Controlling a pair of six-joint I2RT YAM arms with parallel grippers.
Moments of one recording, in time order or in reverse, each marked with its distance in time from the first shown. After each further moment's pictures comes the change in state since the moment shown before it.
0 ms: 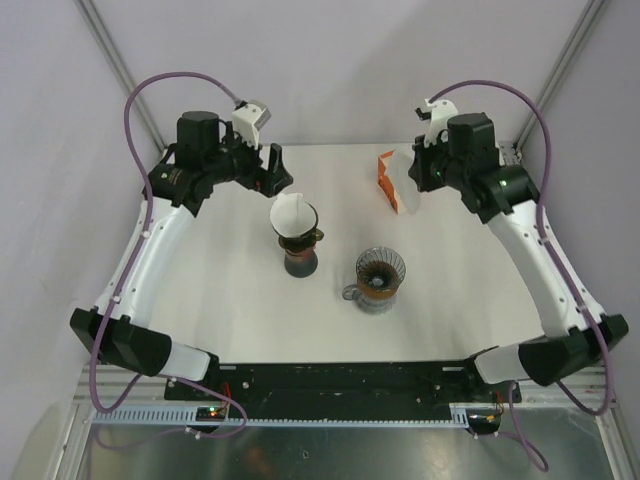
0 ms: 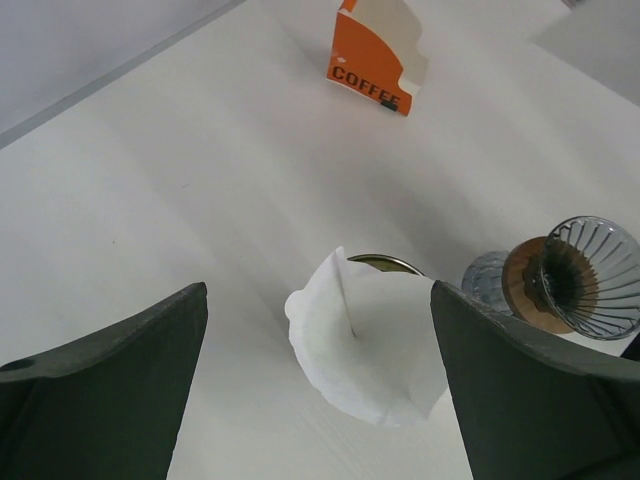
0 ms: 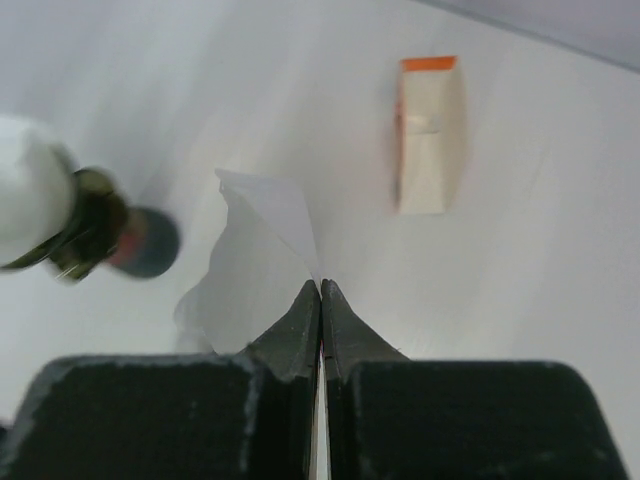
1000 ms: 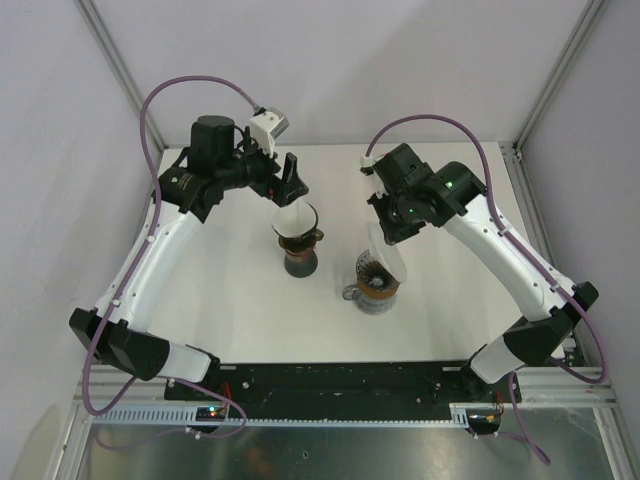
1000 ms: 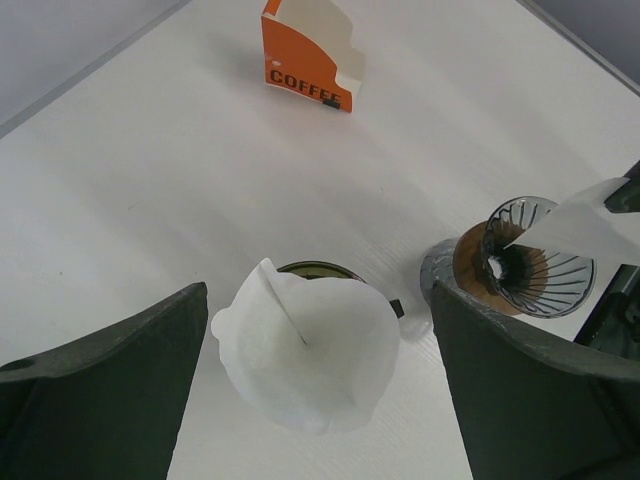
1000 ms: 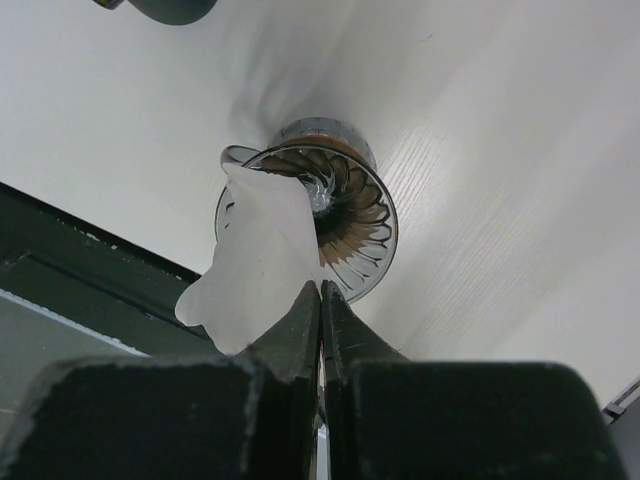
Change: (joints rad) left arm -0.098 -0.015 -0.009 0.000 0.036 0.000; right arm 0.366 0.113 0.190 -0.622 0.130 0.214
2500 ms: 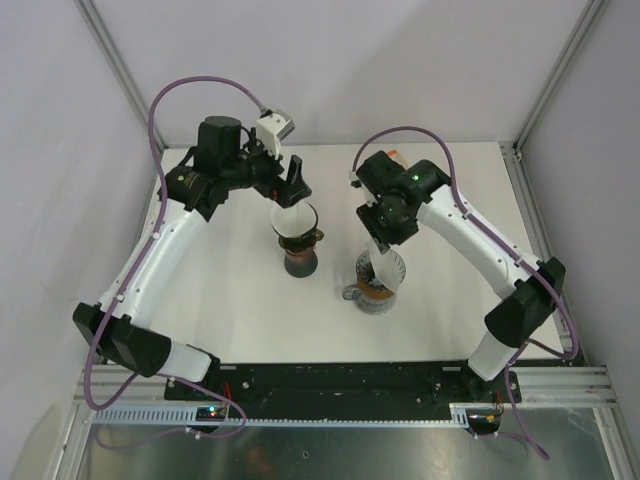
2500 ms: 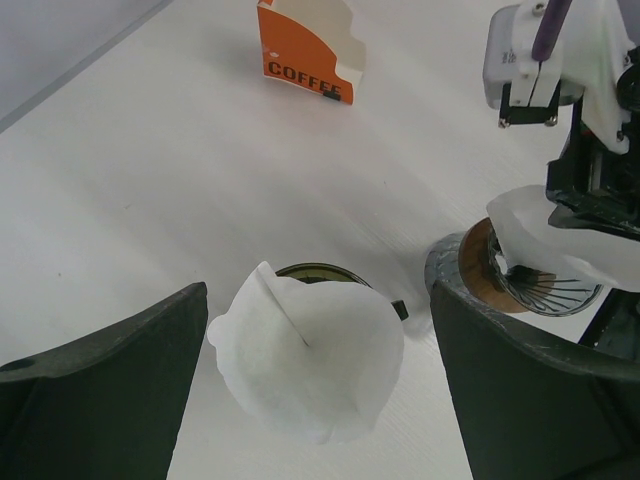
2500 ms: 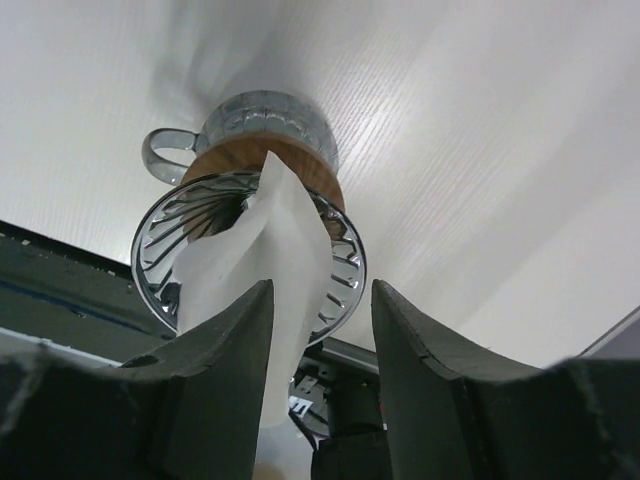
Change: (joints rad) left arm -0.019 0.019 0.000 0.000 -0.015 0.019; right arm -0.030 0.146 -0.056 -0.008 0.026 -0.079
